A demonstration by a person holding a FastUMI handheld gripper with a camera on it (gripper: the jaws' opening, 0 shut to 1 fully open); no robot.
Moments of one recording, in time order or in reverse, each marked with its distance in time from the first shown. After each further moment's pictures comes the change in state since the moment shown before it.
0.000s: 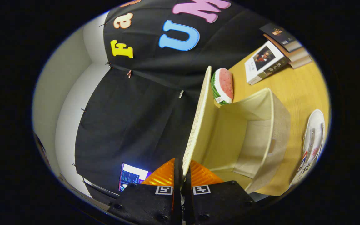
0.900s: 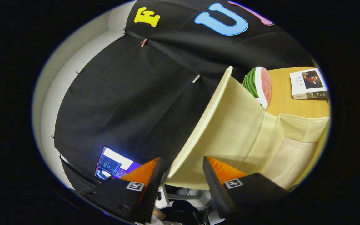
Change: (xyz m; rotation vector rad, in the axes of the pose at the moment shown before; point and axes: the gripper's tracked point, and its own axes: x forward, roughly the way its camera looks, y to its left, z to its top) arm 0.159 0.055 -0.045 -0.249 0.160 -0.062
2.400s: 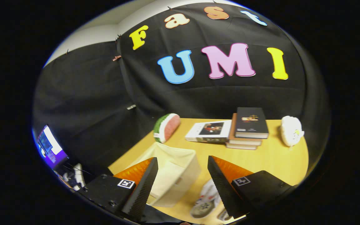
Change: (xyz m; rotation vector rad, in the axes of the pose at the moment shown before) arm -0.299 -0.205 0.039 -0.371 -0.339 -0.710
